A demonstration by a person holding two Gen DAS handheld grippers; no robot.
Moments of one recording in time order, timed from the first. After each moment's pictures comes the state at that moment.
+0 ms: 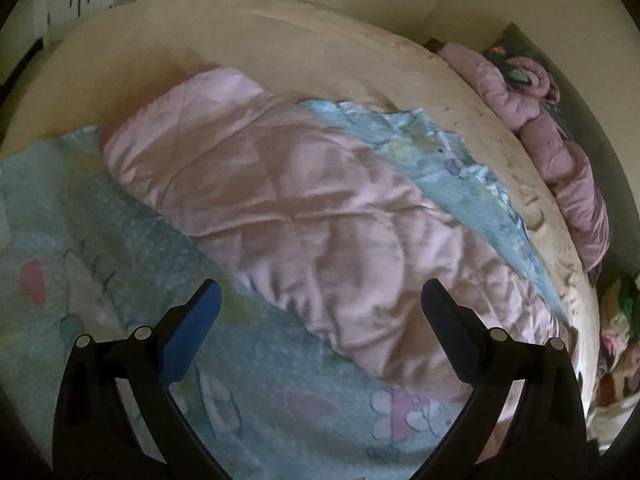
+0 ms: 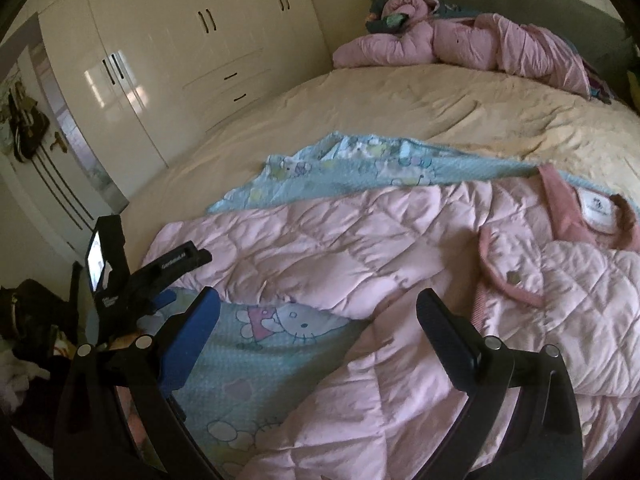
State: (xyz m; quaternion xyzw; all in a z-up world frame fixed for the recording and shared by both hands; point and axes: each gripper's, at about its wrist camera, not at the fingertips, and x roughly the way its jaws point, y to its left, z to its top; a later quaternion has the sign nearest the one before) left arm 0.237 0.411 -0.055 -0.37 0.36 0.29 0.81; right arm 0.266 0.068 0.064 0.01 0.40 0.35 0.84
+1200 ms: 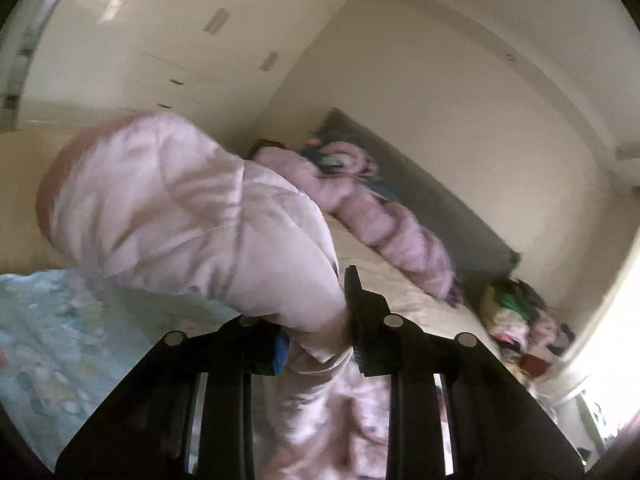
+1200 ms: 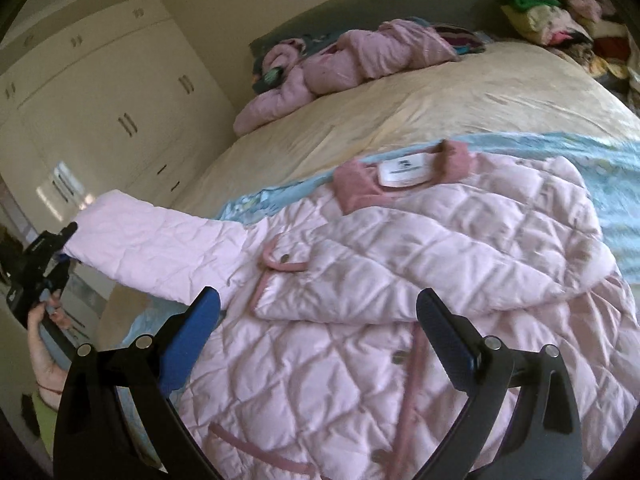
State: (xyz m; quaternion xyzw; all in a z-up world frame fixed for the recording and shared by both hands) left arm 0.193 0.275 0.149 -0.30 0.11 0.07 0.94; right arm 0.236 -0.207 0.078 0.17 0.37 0.22 0.89
